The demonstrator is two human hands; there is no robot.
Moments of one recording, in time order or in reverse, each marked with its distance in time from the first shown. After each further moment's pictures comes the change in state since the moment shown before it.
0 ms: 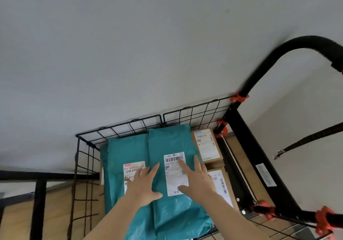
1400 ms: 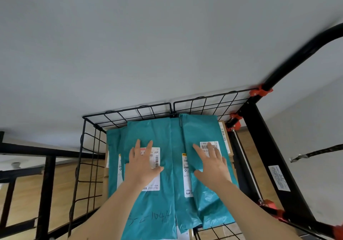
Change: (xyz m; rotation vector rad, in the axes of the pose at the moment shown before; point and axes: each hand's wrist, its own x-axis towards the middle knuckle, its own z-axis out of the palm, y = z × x) left_hand 0.018 -0.009 -0.004 -0.204 0.256 -0.169; right_hand 0.032 0.029 -0.006 -0.080 0.078 -0.022
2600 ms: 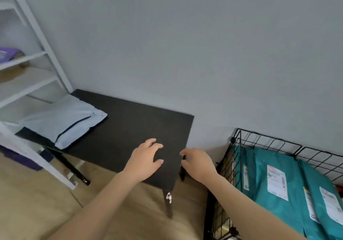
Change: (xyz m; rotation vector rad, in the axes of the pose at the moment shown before) left_hand -0.331 -0.428 -0.138 -0.184 0.506 -0.010; right_hand -0.259 -0.481 0.099 -0.013 0.185 -0.672
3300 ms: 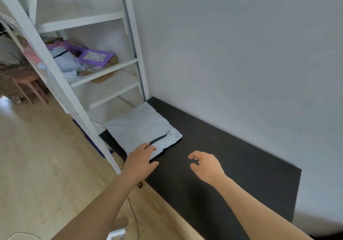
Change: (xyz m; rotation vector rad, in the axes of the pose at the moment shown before) left_hand 0.045 -0.274 -0.110 0.033 0.124 -0.470; right_hand 0.214 -0.211 0.098 0.043 -0.294 -0.172
